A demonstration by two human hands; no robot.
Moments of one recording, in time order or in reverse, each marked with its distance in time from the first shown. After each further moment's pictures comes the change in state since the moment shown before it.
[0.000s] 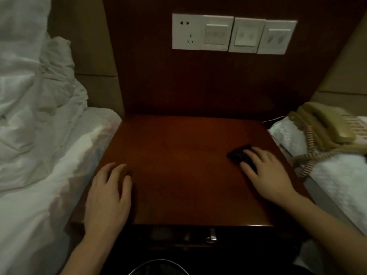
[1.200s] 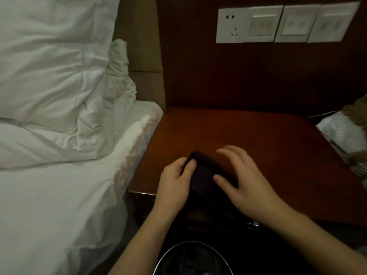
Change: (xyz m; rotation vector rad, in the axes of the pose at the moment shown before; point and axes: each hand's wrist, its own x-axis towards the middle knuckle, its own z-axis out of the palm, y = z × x) left_hand -0.025 0.033 -0.011 -0.748 -0.271 -0.082; right_hand -0.067 -0.172 -0.024 0.507 -0.143 -0.297
